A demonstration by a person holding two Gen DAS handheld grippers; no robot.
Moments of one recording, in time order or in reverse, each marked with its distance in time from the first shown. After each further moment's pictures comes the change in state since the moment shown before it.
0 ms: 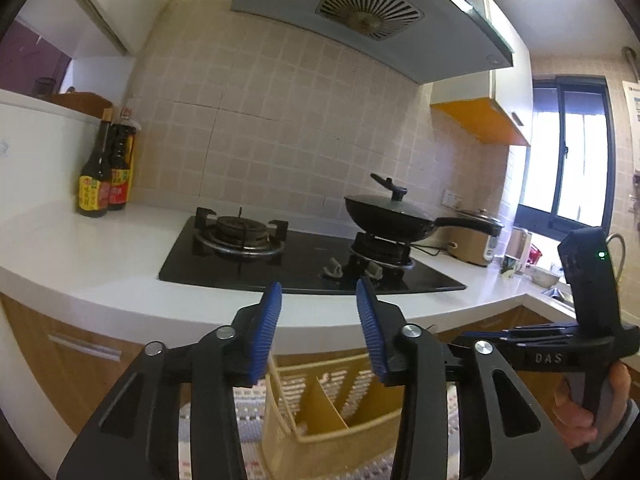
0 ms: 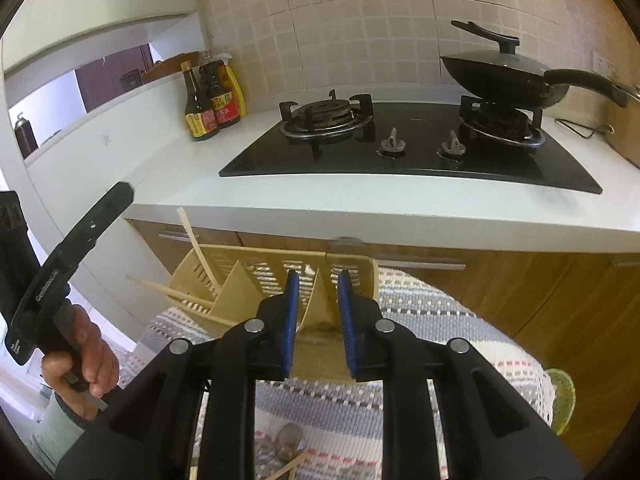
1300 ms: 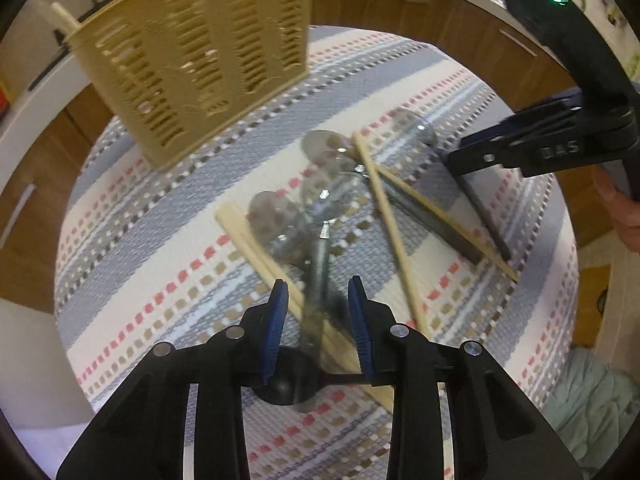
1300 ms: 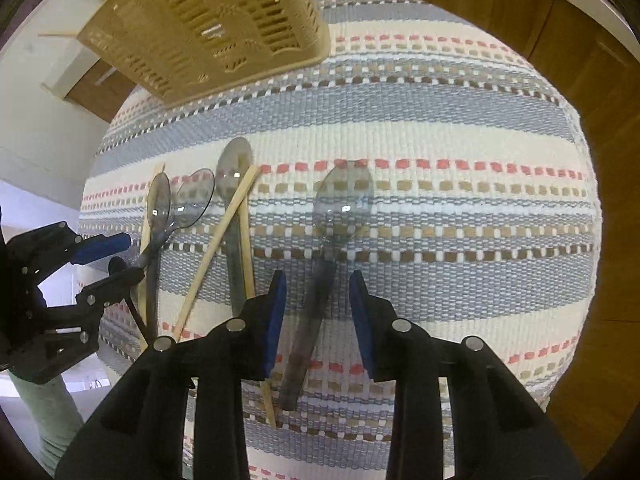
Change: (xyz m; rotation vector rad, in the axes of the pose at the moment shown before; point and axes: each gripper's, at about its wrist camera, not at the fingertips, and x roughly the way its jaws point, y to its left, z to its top) left arm -0.020 -0.050 -0.177 0.394 1.025 -0.177; right arm 0.021 -0.011 -0.175 0.221 0.620 -0.103
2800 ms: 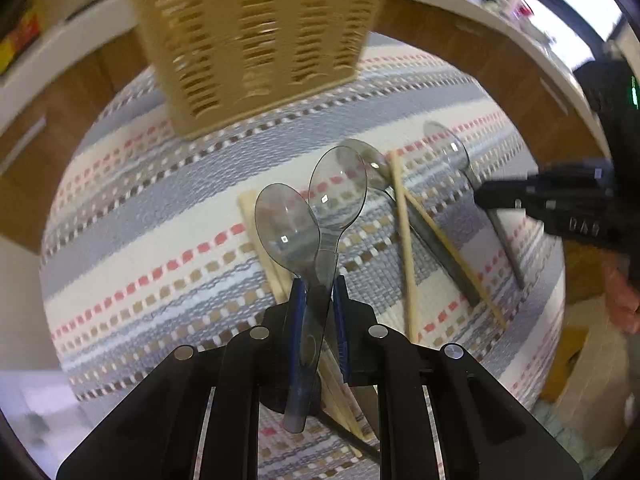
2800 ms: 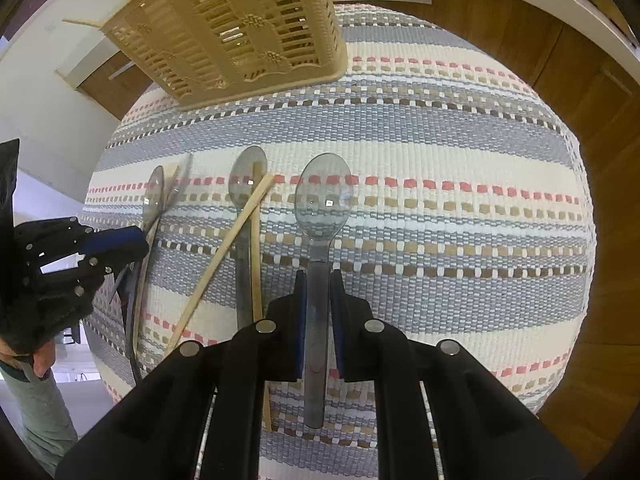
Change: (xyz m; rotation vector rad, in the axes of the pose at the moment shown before) left arm 0.000 0.034 -0.004 -0.275 0.007 -0.045; right arm -0.012 0.009 -0.001 -0.062 -0.057 -0.006
